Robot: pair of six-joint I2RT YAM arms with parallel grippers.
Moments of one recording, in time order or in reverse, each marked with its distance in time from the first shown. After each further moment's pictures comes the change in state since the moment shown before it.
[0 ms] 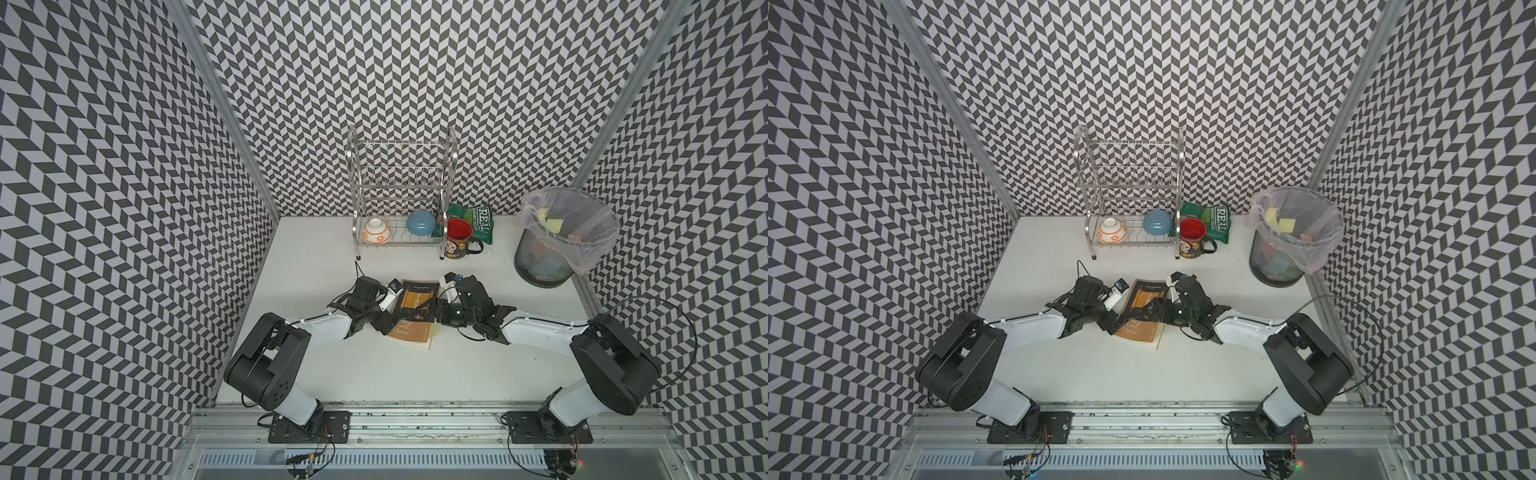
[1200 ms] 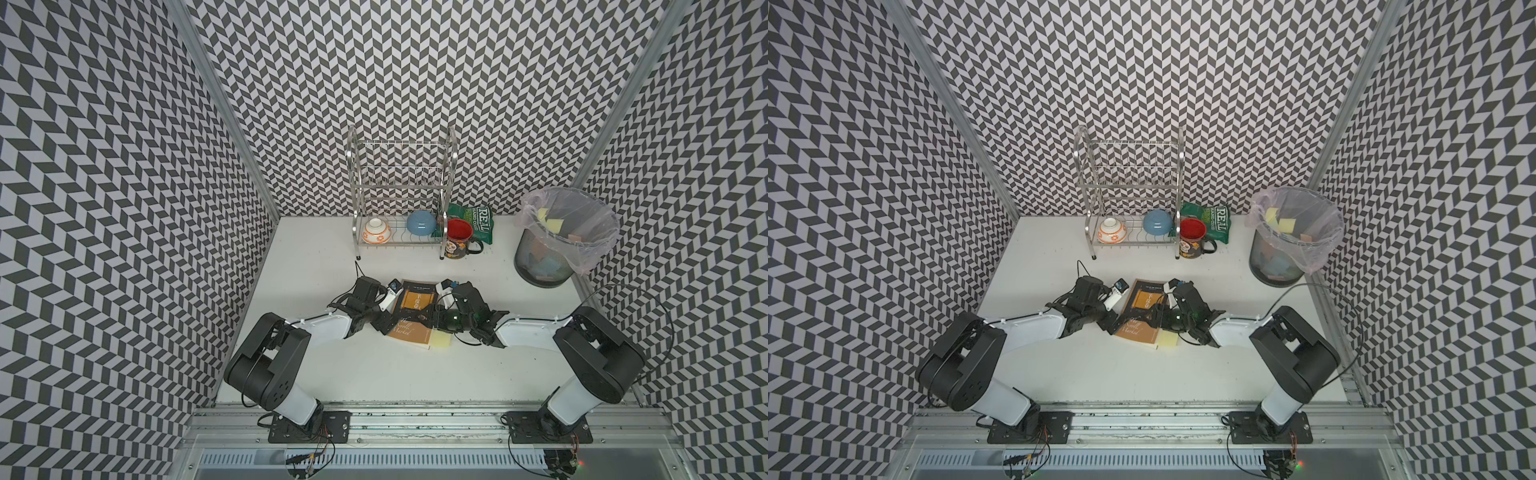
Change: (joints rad) left arm 0.000 0.000 0.000 0.000 0.001 0.001; right arm 0.013 0.081 -0.056 0.148 -0.047 0.061
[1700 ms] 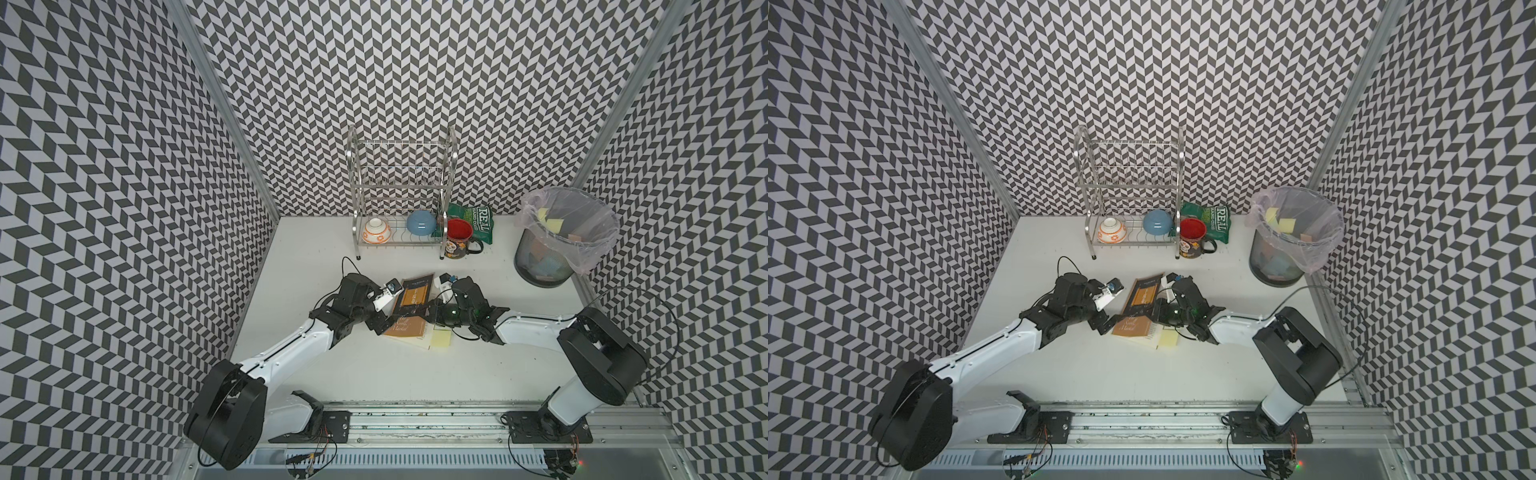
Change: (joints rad) left arm -0.026 -0.342 -0.002 -0.189 0.113 0.174; right arm 0.000 -0.015 0.041 0.004 -0.024 0.046
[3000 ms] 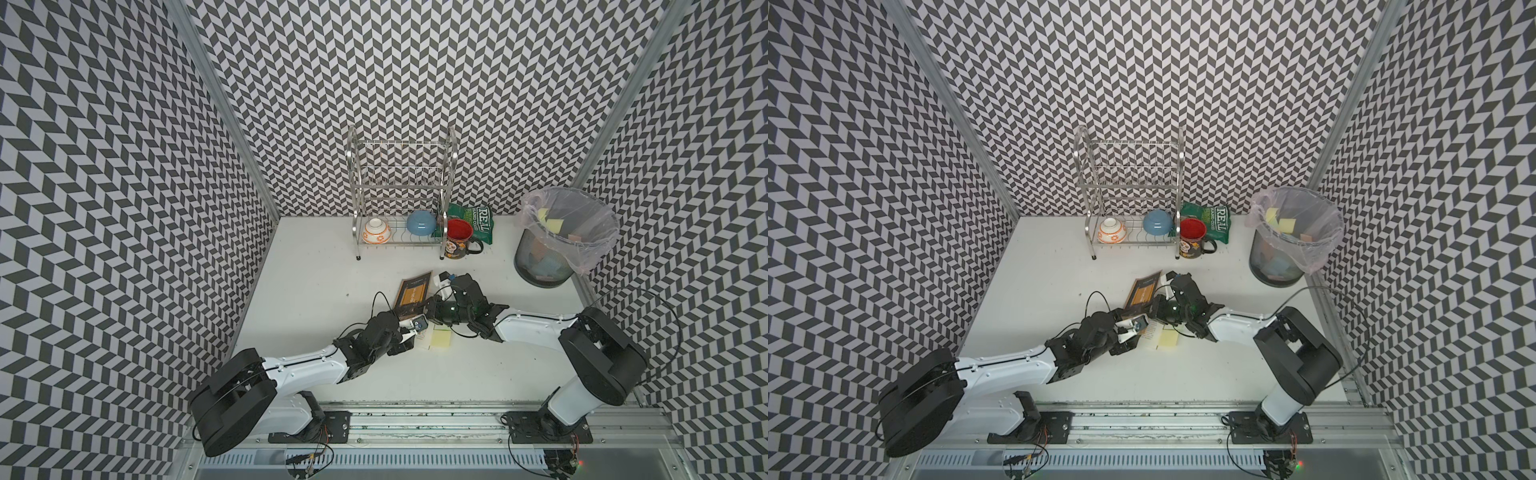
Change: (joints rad) left arm -0.369 0.059 -0.229 0.401 -0.426 0.002; right arm 0.000 0.000 0.038 -0.027 -0.016 0.077
